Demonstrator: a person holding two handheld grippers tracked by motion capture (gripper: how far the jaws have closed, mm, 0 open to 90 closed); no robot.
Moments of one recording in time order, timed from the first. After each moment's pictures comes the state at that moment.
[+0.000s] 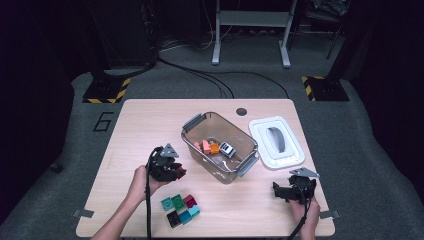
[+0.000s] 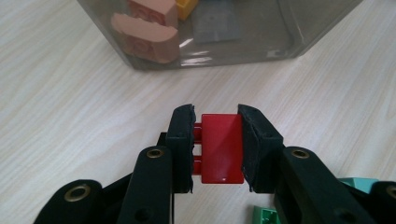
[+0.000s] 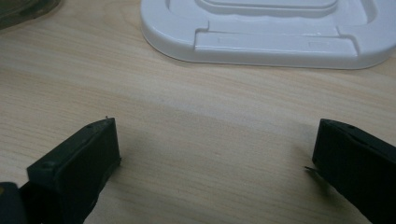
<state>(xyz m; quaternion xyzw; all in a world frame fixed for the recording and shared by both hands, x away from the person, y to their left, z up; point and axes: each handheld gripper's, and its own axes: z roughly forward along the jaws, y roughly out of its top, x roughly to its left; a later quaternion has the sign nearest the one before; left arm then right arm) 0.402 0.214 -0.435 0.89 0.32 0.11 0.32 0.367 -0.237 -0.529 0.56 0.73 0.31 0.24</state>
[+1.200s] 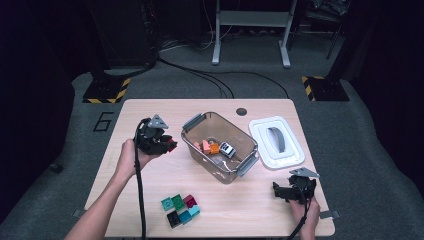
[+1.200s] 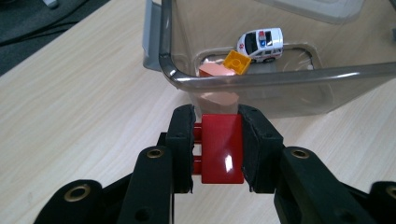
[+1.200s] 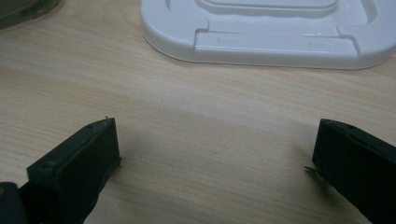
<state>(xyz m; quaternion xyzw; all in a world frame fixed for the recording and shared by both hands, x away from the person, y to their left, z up) 0.436 0.232 -0.355 0.87 0.33 0.17 0.33 0.367 -0.237 -0.529 0.56 0.73 0.31 0.24</state>
